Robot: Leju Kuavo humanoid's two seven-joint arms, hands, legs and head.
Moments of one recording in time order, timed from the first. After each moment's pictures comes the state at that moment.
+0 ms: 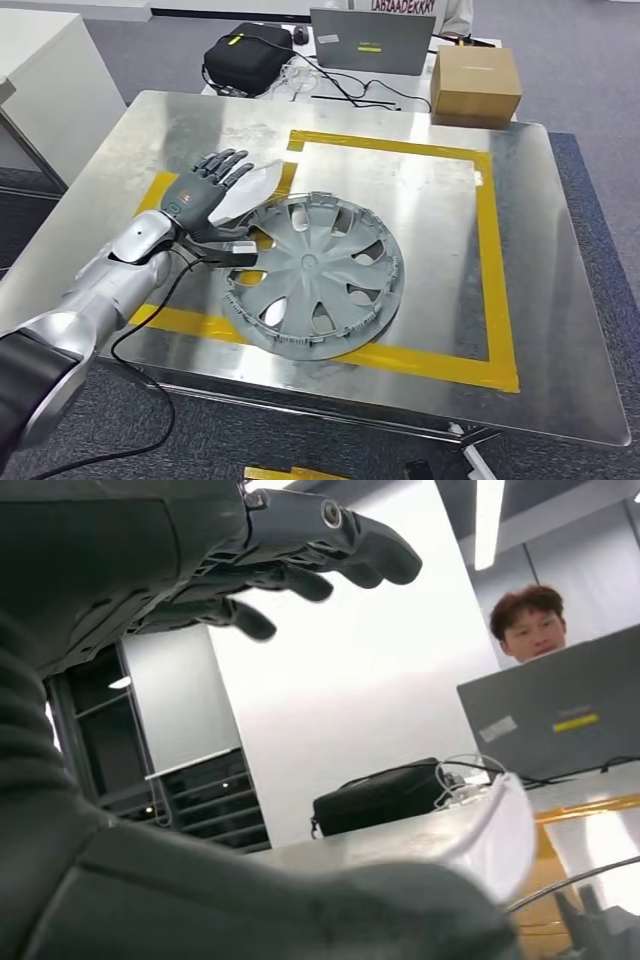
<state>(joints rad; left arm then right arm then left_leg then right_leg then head) -0.82 0.24 -0.56 -0.60 -1.09 0.60 -0.48 -0.13 0.26 -0.76 -0.21 0.93 -0.26 -0.25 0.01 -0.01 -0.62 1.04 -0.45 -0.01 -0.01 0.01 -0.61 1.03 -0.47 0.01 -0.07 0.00</state>
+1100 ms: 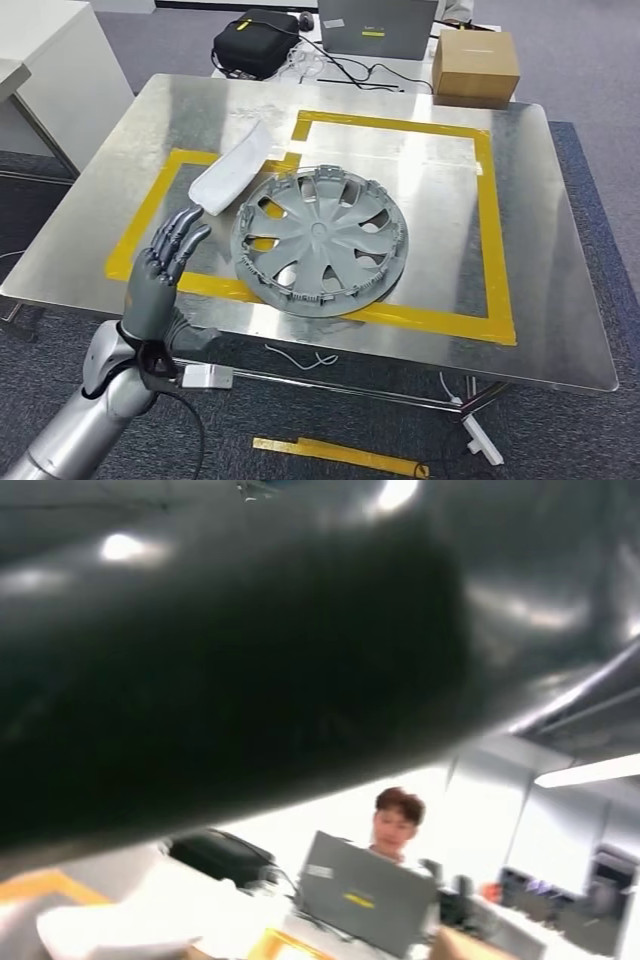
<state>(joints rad) -0.06 0.27 -0.40 -1.75 -0.67 0.60 -0.64 -0.08 0.26 -0.84 -0.21 0.82 -0.30 -0.30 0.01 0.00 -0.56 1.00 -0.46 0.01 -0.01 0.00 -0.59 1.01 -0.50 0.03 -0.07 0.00</state>
